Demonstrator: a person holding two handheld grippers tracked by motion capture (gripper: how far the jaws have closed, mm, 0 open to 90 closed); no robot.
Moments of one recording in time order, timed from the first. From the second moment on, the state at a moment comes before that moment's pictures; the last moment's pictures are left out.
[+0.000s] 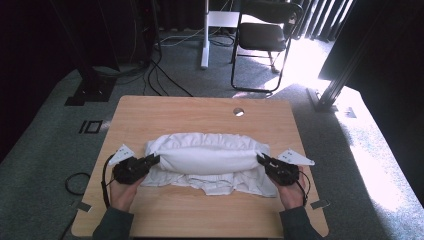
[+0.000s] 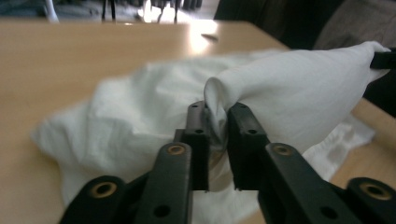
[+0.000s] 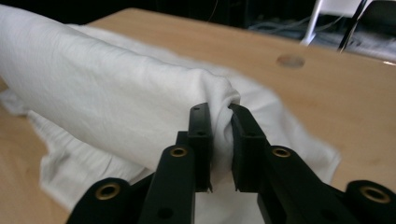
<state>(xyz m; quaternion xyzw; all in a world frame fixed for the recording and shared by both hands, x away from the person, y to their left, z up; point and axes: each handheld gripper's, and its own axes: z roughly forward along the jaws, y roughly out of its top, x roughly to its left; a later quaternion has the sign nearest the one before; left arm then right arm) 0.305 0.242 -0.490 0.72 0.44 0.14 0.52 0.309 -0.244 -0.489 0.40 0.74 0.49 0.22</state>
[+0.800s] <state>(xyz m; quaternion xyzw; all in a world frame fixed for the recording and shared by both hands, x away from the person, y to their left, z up) 0.362 0.158 -0.460 0.74 0.44 0.13 0.50 0.373 -0.166 -0.464 0.42 0.74 0.49 0.20</state>
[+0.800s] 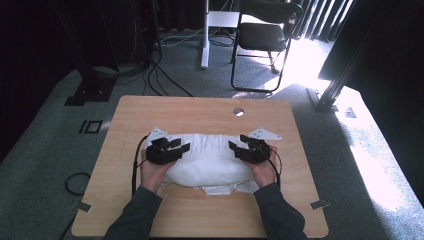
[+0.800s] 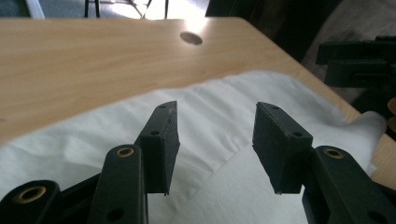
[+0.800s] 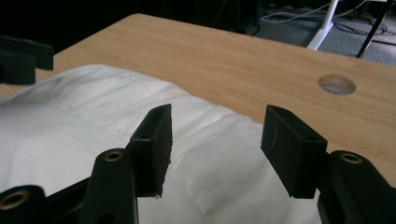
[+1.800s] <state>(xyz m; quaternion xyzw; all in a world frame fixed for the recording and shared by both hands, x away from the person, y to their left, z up) 0.360 0.170 -0.545 0.76 0.45 0.12 0.46 0.376 -0.160 -0.538 0.45 0.76 0.43 0.17</state>
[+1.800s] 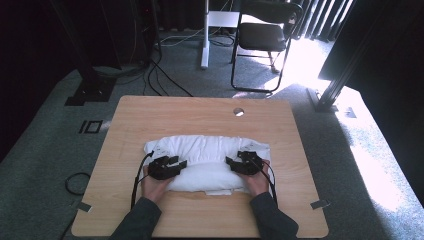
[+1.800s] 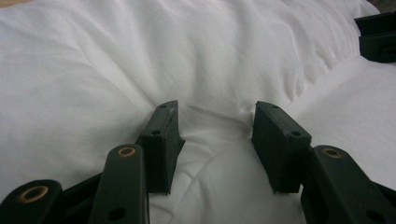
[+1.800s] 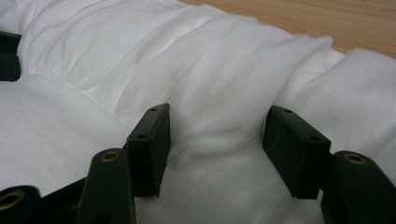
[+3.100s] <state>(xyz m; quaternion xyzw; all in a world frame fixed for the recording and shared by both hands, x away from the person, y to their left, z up) 0.361 0.221 -0.553 0.73 0.58 0.21 0.31 0.376 -0.158 -0.540 0.45 0.77 0.42 0.17</state>
